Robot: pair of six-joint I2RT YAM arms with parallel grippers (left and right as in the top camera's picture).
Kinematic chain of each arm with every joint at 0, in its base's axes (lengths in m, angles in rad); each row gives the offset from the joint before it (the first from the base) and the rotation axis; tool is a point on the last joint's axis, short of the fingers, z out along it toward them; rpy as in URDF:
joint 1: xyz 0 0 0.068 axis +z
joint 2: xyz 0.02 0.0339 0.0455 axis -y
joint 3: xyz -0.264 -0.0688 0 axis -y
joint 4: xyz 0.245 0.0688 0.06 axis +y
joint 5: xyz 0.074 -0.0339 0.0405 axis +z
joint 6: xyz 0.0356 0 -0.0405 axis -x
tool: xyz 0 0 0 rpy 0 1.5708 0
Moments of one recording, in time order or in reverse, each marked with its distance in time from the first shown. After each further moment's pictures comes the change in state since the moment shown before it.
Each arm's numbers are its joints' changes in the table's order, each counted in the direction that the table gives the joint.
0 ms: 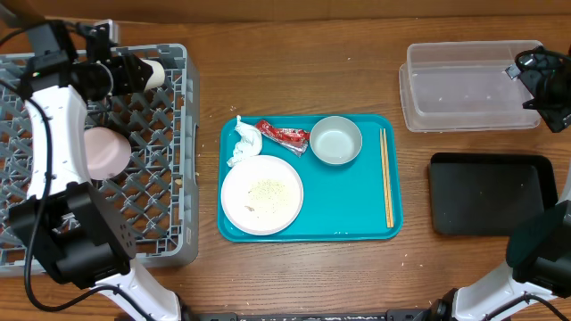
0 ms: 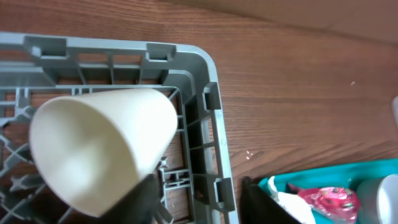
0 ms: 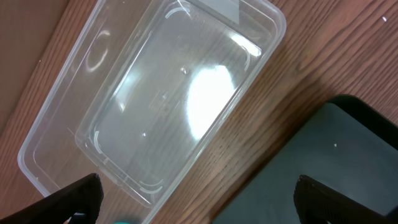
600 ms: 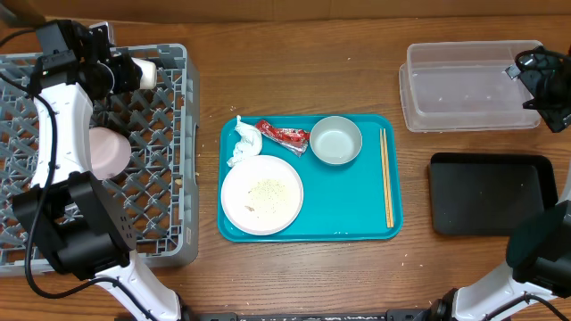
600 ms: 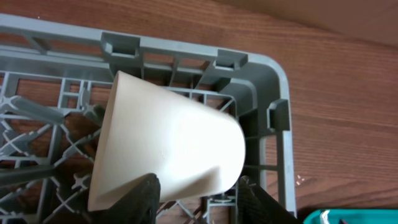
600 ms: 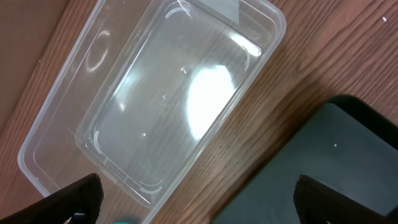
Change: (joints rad) left arm -0.006 -0.051 0.000 -0.087 0.181 0.084; right arm 0.000 0.000 0.000 0.000 0.000 0.000
